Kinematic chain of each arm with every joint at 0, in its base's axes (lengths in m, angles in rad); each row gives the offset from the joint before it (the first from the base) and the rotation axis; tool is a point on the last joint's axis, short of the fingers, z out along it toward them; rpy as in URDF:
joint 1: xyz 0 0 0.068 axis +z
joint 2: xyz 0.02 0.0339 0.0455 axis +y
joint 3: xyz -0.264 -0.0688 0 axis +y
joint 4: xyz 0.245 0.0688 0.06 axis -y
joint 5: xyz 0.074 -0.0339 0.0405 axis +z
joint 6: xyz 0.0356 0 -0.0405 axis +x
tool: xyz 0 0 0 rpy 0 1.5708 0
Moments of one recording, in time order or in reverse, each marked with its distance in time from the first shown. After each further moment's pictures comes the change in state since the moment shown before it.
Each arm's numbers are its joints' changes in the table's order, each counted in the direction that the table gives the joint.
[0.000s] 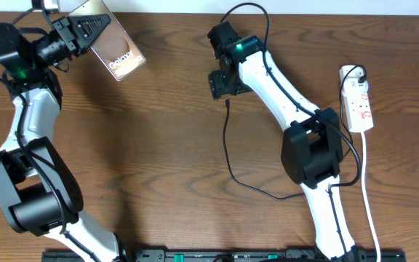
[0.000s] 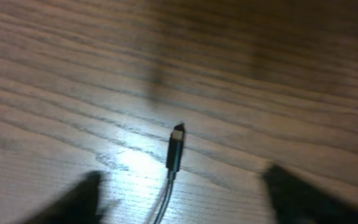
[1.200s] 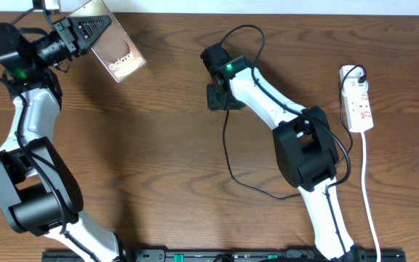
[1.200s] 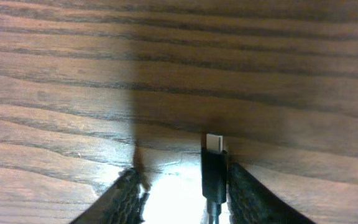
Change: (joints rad) left arm 0.000 0.000 0.000 0.000 -0.019 0.011; right arm 0.045 -0.004 0.219 0.205 0.020 0.239
